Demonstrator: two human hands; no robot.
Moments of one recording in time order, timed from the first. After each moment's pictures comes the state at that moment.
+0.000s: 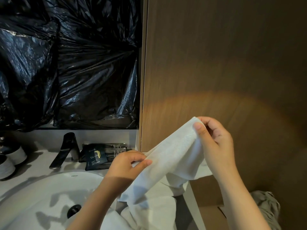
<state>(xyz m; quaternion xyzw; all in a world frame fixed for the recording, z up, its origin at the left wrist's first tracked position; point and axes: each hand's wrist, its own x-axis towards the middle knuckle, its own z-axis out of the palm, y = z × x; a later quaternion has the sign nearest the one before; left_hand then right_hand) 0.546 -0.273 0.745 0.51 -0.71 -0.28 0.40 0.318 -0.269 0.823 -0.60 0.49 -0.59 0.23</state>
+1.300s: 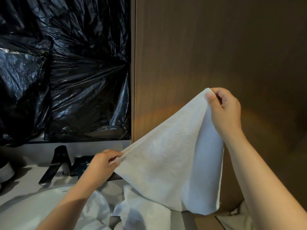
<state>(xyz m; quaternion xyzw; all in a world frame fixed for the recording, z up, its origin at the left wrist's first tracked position) 0.595 -0.324 0.735 0.60 -0.73 -0.17 0.29 0.271 -0.333 0.896 -0.61 0.53 -0.59 0.04</state>
